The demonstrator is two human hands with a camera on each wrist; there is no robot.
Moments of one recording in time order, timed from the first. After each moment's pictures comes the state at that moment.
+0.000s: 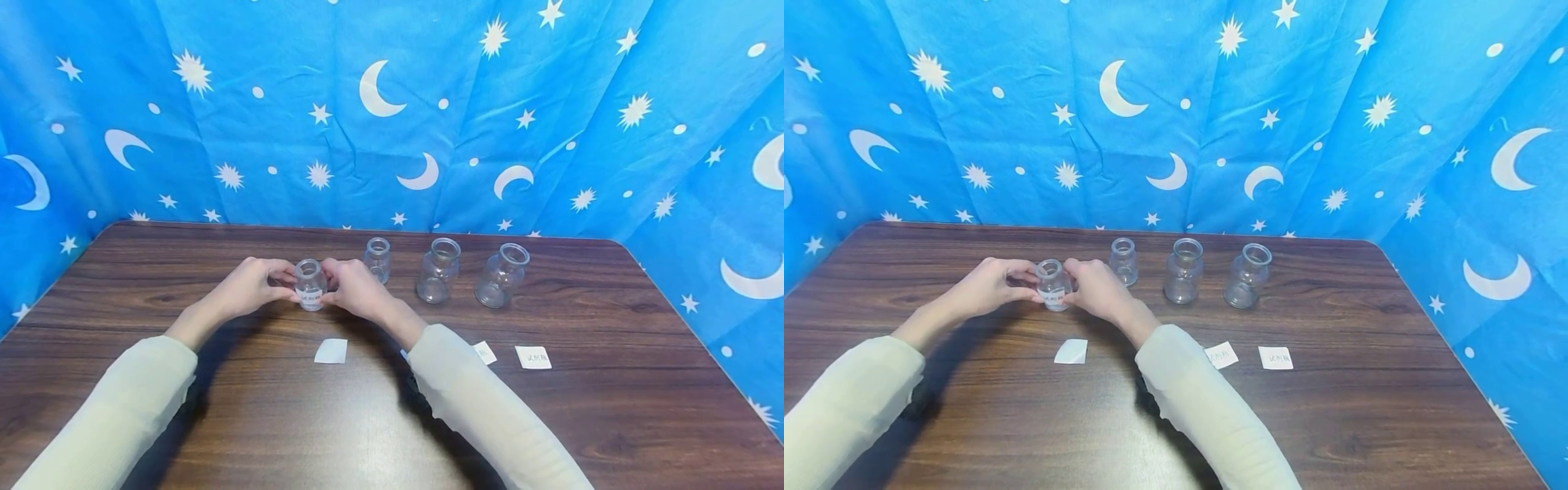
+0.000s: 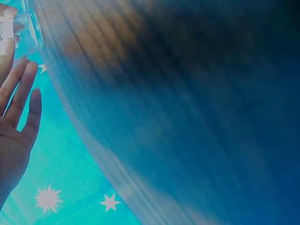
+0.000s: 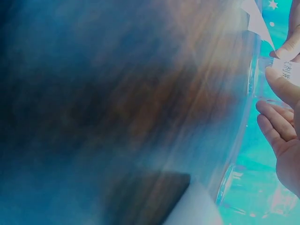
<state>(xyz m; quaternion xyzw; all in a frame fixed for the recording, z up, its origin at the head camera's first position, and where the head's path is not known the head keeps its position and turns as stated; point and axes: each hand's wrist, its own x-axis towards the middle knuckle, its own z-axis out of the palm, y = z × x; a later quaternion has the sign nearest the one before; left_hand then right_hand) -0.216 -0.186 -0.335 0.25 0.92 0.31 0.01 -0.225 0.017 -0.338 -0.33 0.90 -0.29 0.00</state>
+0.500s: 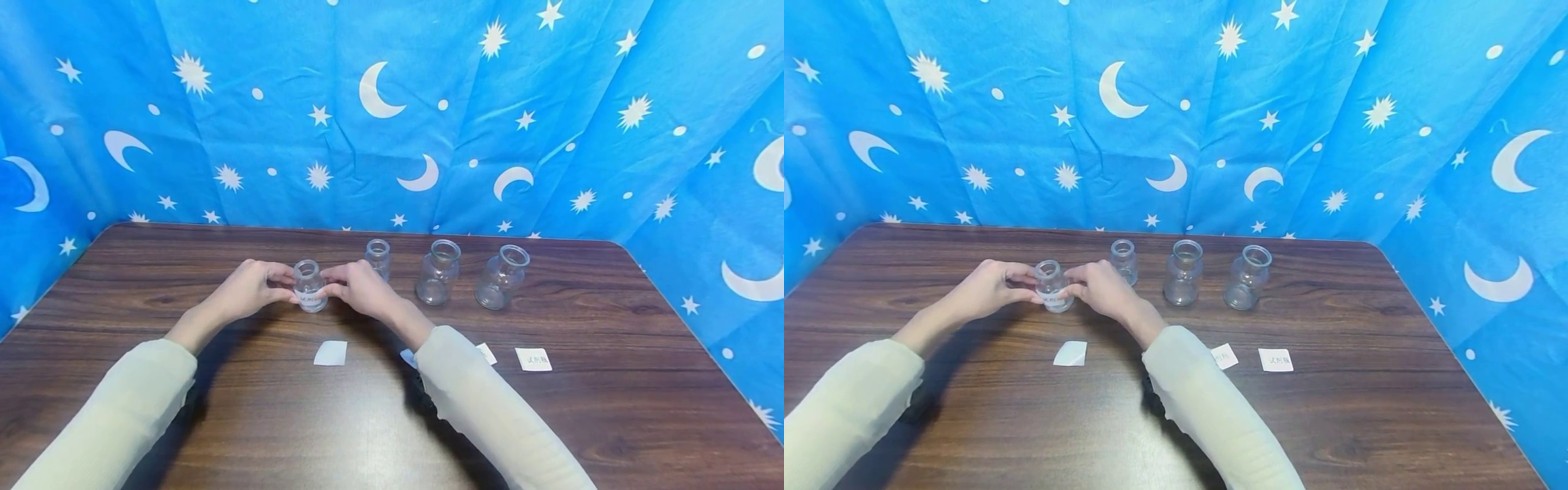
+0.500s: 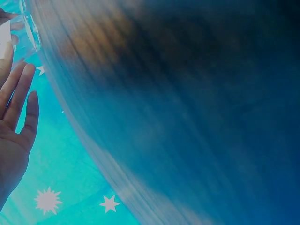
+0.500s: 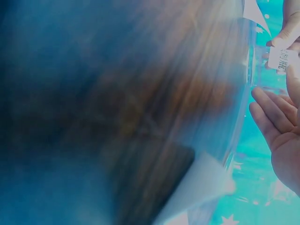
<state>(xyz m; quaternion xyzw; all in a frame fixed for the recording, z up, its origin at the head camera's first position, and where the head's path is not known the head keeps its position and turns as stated) -0.214 -0.185 -0.336 0.24 0.92 0.30 0.00 -0.227 0.027 -0.337 -0.34 0.89 -0.30 0.00</state>
